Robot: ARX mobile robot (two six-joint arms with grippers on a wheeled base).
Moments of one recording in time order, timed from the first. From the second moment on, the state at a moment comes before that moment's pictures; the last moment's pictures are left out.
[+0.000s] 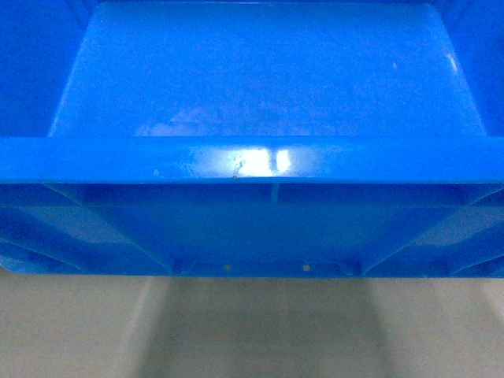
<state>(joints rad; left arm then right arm) -0.25 0.95 0.45 0.49 -0.36 0.04 0.22 0.95 0.55 0.19 0.20 0.08</state>
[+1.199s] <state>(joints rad) -0.25 0.95 0.45 0.49 -0.36 0.04 0.22 0.95 0.55 0.19 0.20 0.08</state>
